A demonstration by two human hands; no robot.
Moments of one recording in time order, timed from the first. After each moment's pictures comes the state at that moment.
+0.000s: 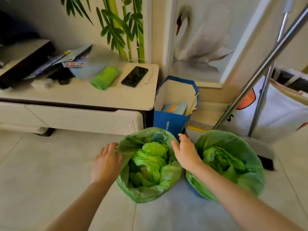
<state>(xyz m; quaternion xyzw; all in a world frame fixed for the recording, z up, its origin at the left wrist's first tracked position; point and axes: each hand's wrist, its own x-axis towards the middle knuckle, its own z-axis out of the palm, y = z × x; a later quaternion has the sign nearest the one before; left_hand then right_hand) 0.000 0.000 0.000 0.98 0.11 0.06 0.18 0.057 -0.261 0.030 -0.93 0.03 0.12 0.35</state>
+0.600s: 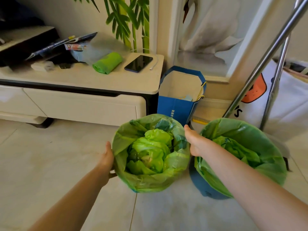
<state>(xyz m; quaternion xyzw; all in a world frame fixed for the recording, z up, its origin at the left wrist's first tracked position) -0.008 0.004 -0.051 0.62 0.40 -0.12 0.66 0.101 -0.262 -0.026 -0.71 0.31 0.28 0.56</state>
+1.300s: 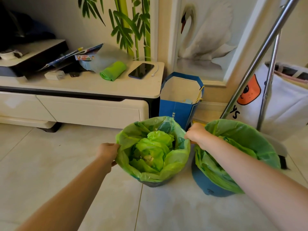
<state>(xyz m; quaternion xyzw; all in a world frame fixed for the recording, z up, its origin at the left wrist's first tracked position) -0.009 0.007 -0.013 0.69 0.39 -0.05 0.61 0.081 -0.270 0.011 -0.90 0.17 0.18 0.37</state>
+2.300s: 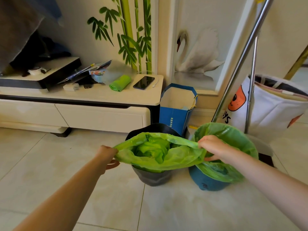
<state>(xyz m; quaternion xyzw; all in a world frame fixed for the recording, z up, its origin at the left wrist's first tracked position) -0.068 0.026 0.040 0.70 0.36 -0.08 0.61 -0.024 -0.327 0.077 -0.86 0.15 0.21 0.45</state>
